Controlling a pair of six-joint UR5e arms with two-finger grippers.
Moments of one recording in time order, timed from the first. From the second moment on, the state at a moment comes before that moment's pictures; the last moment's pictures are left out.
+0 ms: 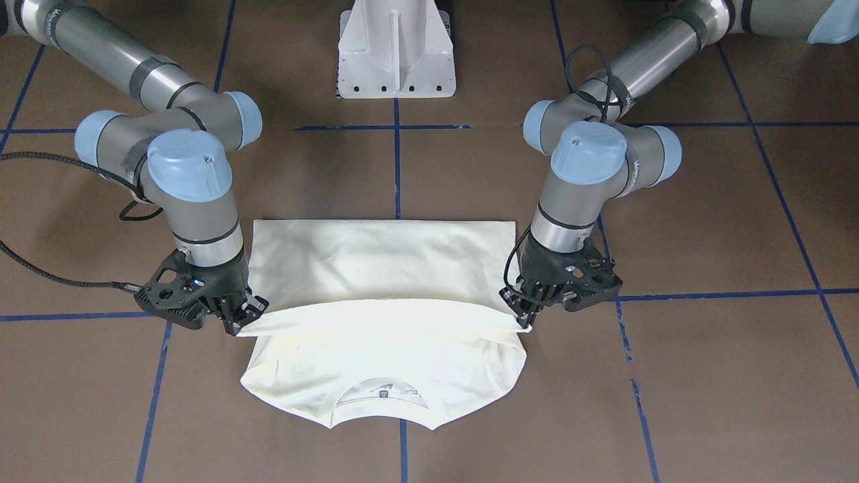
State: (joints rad) left arm -0.77 -2.27 -1.30 -2.11 -1.76 -1.49; right arm 0.79 -0.92 1.41 -1.36 1.73 1.40
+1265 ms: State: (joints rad) left arm -0.82 -2.07 -1.44 -2.31 -1.83 -1.61; right arm 0.81 -1.11 1.59 -1.18 1.81 1.47
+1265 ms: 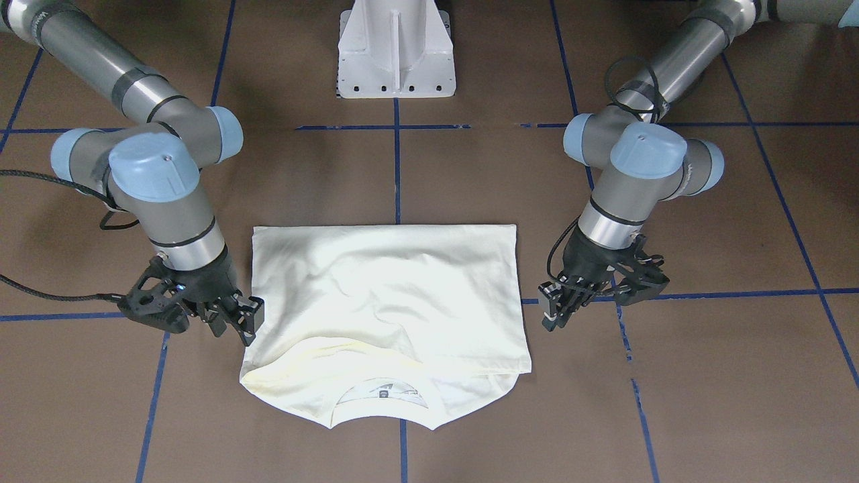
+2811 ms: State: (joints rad) left arm -0.82 -2.05 -1.45 -2.32 -1.84 -1.64; right arm 0.53 -1.31 1.76 -1.17 1.65 1.90
